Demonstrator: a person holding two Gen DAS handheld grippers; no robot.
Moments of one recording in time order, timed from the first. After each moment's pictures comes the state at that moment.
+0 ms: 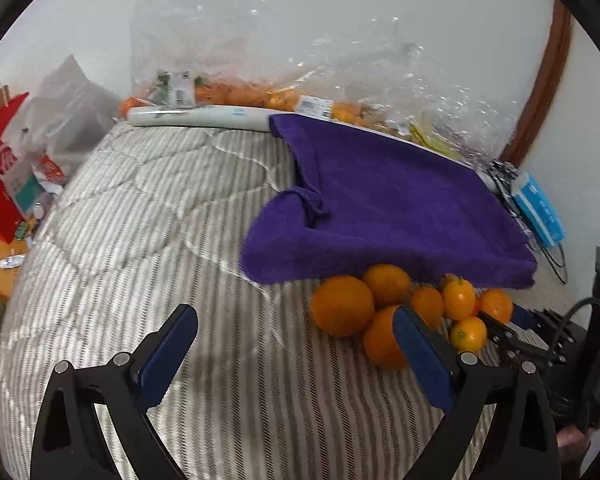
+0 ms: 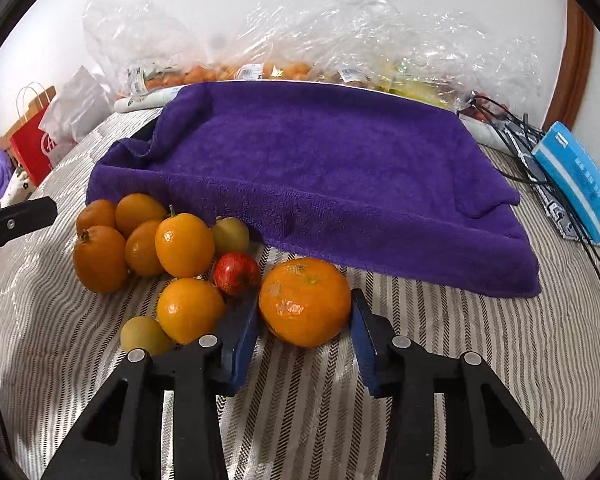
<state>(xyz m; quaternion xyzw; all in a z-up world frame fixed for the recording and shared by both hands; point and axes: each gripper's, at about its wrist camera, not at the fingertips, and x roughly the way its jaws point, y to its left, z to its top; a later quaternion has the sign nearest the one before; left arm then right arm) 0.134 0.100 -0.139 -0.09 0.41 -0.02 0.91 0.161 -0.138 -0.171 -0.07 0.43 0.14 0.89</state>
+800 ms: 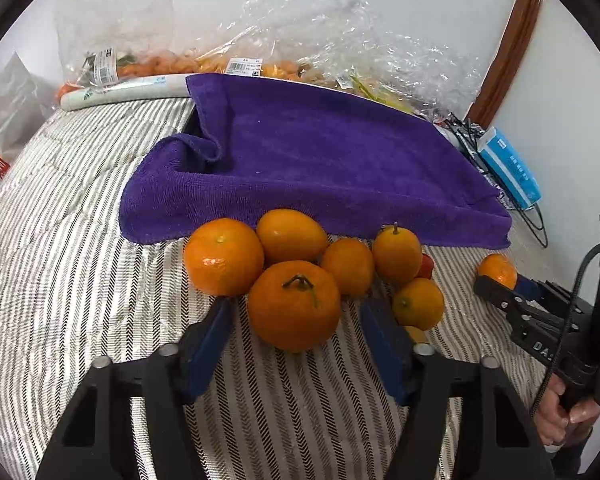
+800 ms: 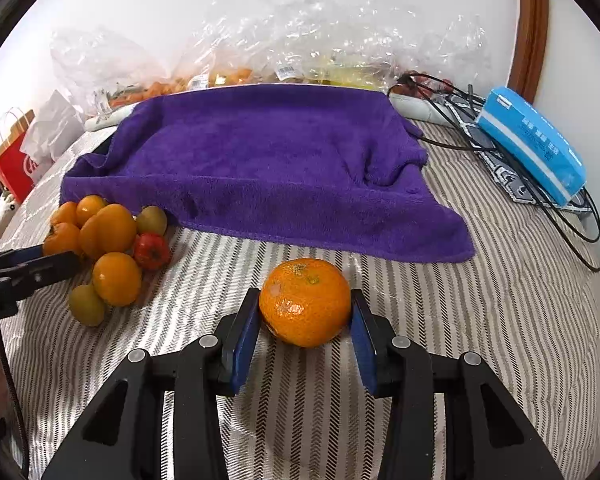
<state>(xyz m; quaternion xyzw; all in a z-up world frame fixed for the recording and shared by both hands) 0.138 0.033 -0.171 -0.08 0.44 -0.07 0.89 0.155 -0.201 -0.170 -0.03 0.43 0.11 0.89</state>
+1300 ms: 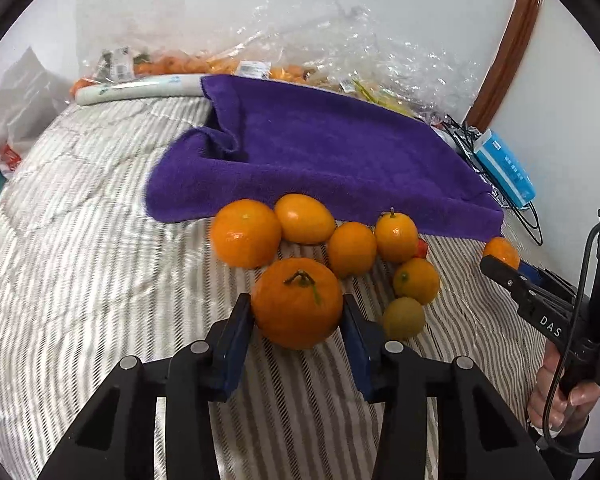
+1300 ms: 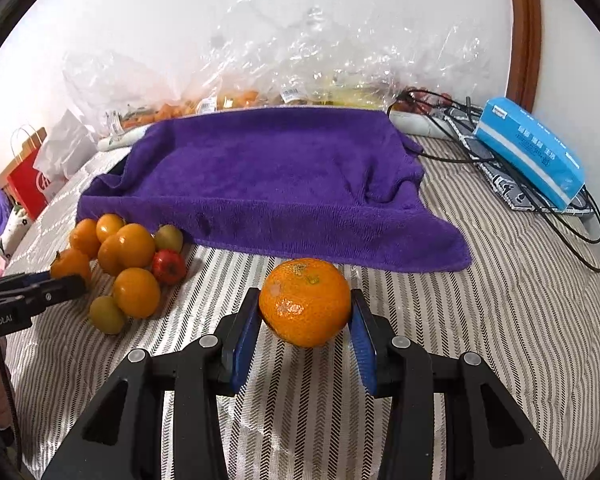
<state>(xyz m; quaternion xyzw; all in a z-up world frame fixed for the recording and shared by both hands) 0.112 0.049 -0.164 -0.09 0.43 -0.07 0.90 0.140 -0.211 -0.160 -0.01 0.40 0.11 0.91</state>
